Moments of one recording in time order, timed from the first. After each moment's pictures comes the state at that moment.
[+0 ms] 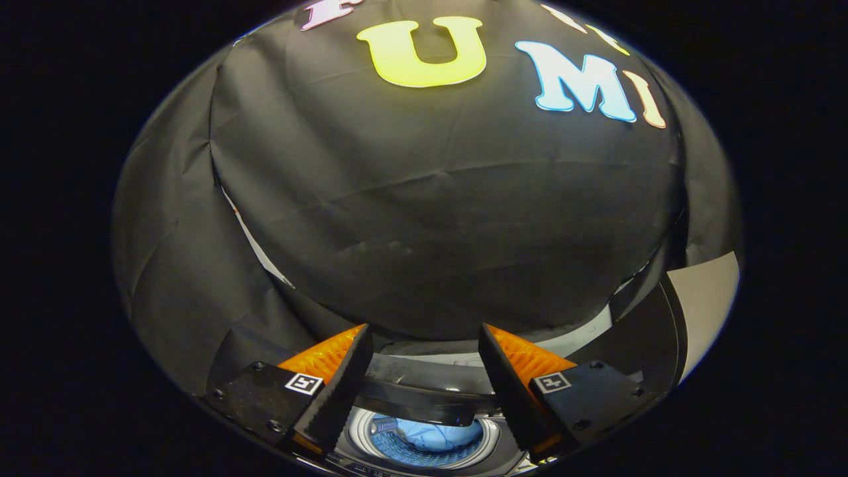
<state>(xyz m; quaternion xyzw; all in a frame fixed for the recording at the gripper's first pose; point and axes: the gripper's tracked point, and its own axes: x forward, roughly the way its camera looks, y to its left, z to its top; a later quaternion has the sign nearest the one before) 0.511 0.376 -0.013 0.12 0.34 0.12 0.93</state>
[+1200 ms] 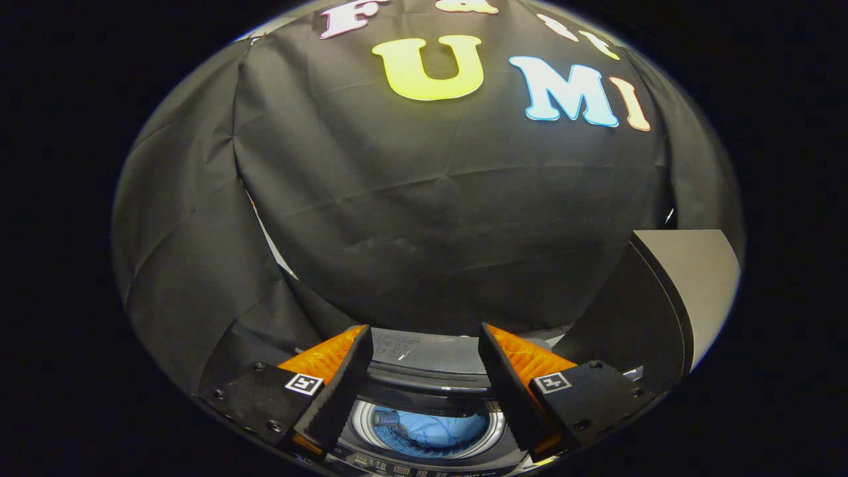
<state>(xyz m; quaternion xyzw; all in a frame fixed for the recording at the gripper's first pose) 0.428 0.384 -0.022 0.11 0.30 0.11 0.94</state>
